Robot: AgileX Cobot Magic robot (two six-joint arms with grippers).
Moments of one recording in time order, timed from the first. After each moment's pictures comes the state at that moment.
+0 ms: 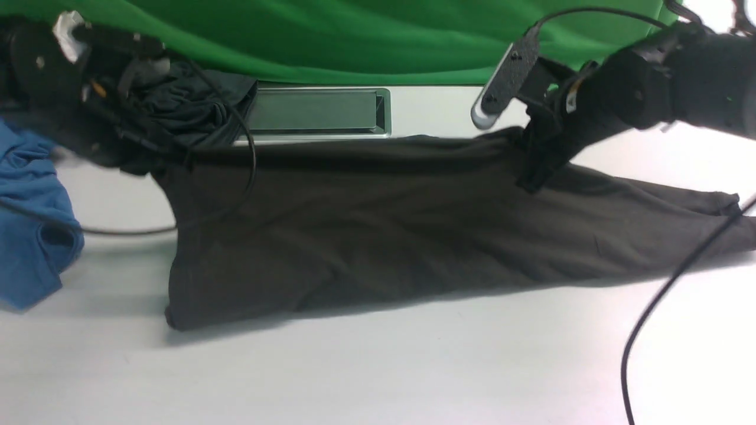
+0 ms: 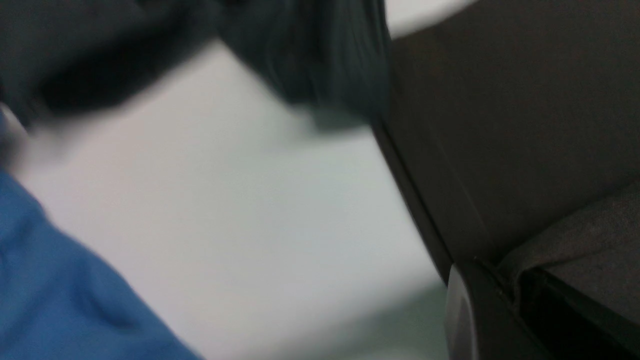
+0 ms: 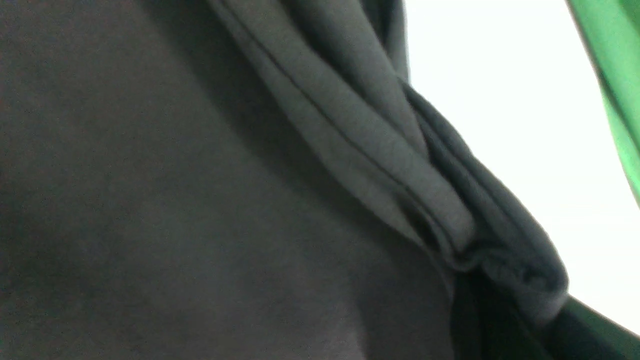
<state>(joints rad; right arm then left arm) 0.35 1.92 -1.43 -0.19 0.51 -0.53 0.02 1.69 -1.25 0.00 0.64 0.30</state>
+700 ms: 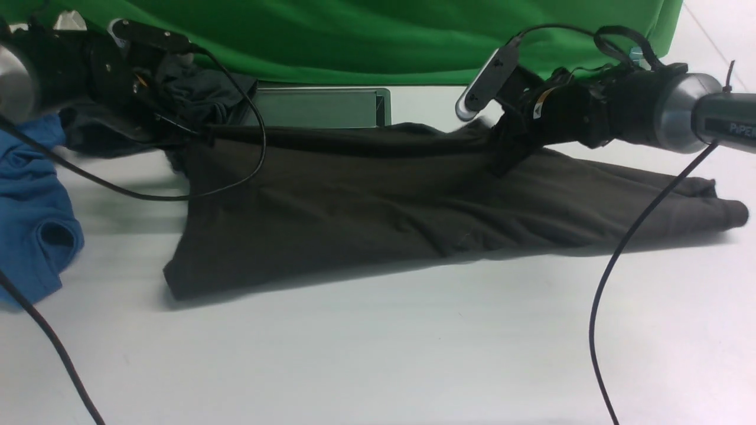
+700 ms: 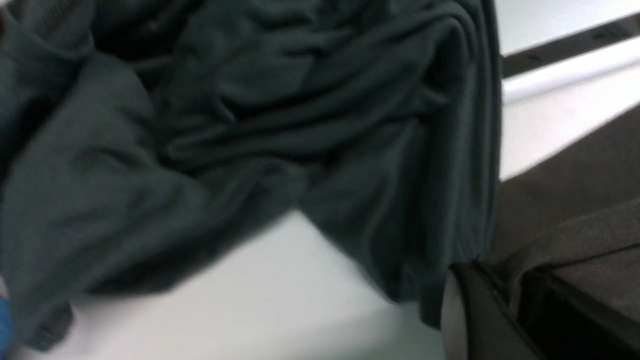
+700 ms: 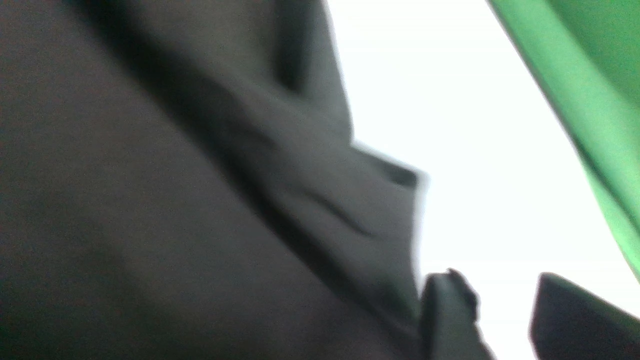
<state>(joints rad) 0.30 2.17 -1.57 -0.18 0.21 -0.50 0.04 2.02 -1.47 0.04 0.43 0.31</state>
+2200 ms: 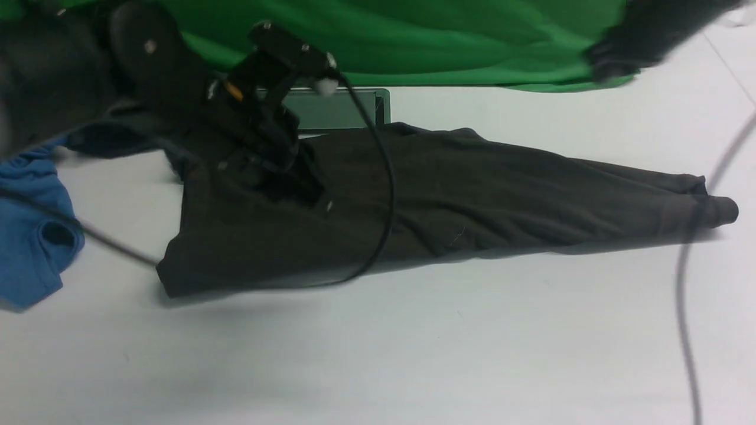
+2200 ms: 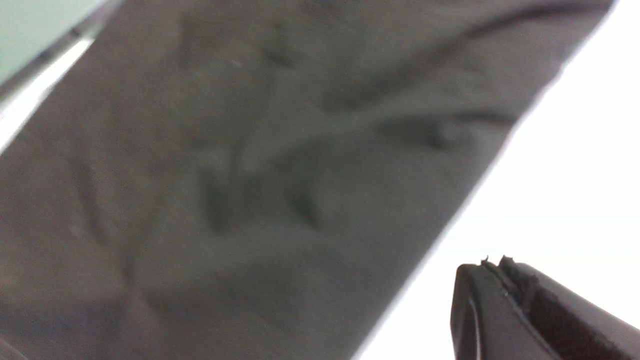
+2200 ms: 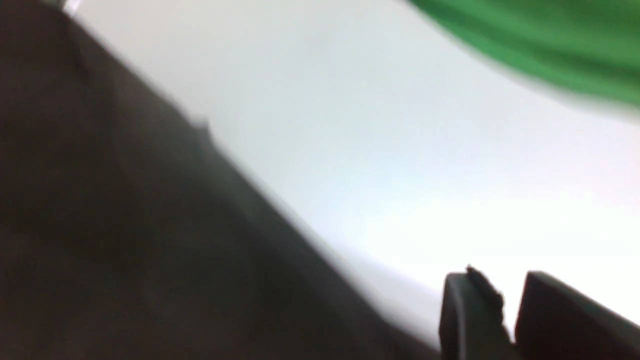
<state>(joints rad) 0.01 2.13 -2.02 0.21 1.09 -0.40 -0.31 1.58 -1.19 -0.35 0.76 0.64</state>
